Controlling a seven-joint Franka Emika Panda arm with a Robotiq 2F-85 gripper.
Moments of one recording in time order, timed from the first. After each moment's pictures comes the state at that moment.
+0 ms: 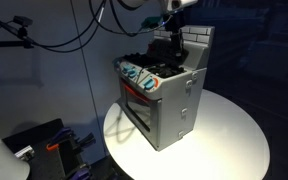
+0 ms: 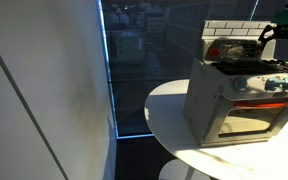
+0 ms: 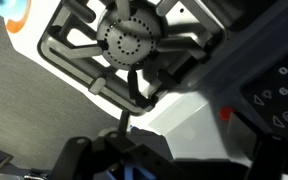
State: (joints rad) arm -0.04 0.18 -0.09 -1.87 -0.24 2.23 1.02
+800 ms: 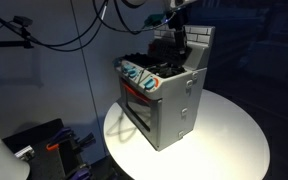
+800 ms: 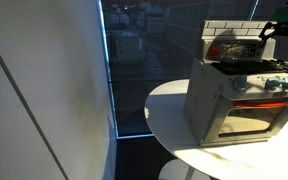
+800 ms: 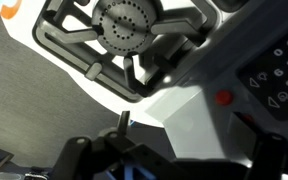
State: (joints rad) arm -0.04 0.20 -0.10 -1.83 -0.24 2.23 1.02
